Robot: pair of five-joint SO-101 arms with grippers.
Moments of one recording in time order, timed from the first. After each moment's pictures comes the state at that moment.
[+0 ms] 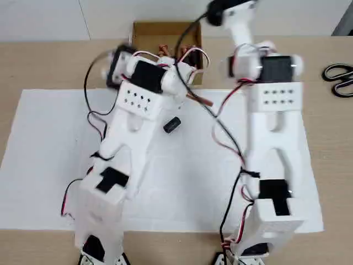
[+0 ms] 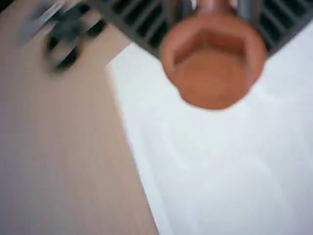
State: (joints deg) left arm 22.8 28.4 -56.6 99.7 87.3; right arm -3.9 11.3 -39.6 83.3 16.0
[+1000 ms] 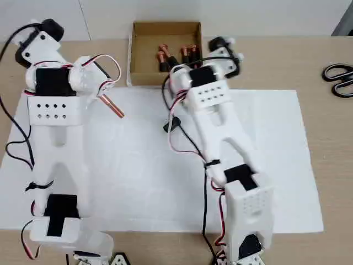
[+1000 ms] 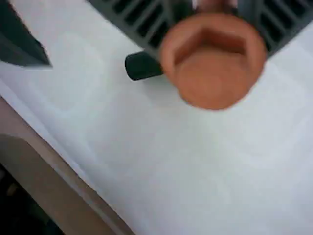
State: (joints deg) left arm -2.4 4.1 -30.5 99.8 51.8; right arm -24.2 28.2 -31.5 72.4 -69.1
